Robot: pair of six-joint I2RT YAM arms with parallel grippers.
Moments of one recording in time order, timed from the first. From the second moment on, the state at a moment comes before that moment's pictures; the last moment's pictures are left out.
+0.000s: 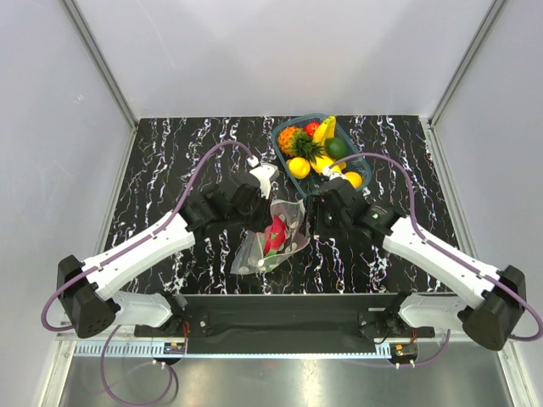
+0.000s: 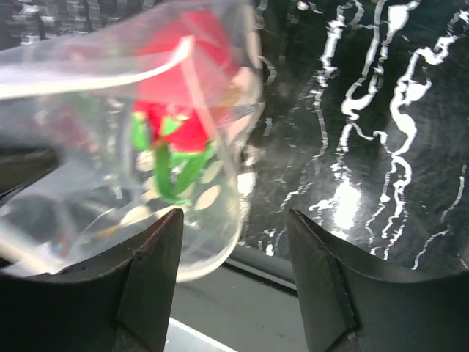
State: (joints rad) left arm -0.86 1.26 1.15 -0.63 0.00 -0.39; right arm 0.79 1.18 1.05 -0.70 0.06 0.71
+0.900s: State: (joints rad) left arm -0.86 1.34 1.52 -1.12 -0.63 -0.42; right arm 0.80 1.41 1.40 -0.75 0.06 0.60
